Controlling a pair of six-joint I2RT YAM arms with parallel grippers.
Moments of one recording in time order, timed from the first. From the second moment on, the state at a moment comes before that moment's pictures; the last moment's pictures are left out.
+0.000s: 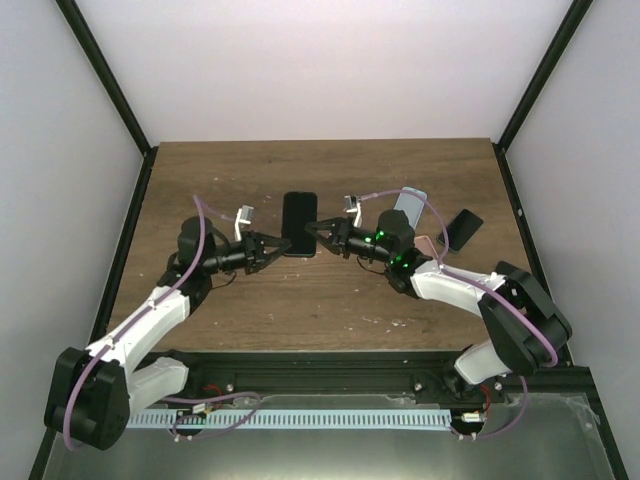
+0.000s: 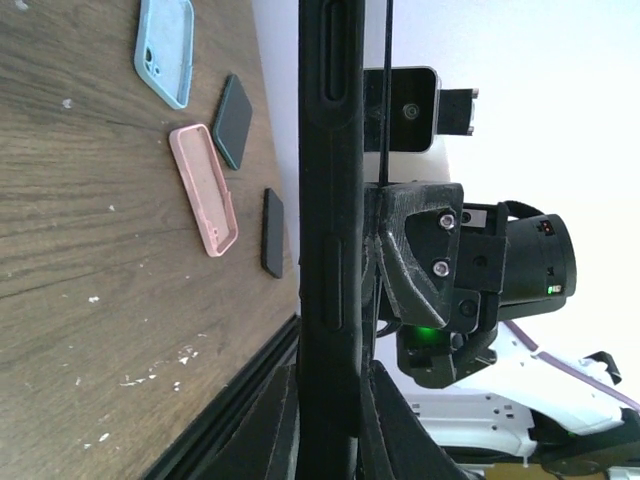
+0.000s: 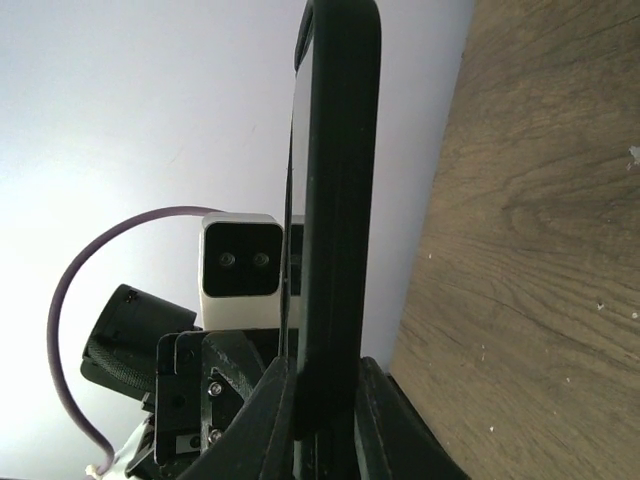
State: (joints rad) left arm -0.33 1.06 0.53 0.30 0.90 -1.18; right arm 0.65 1.46 0.70 0.74 -0.59 1.28
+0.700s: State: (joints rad) left arm -0.33 1.08 0.73 -0.30 0.66 -0.79; right arm 0.58 1.59 0.78 0.54 -0.54 1.02
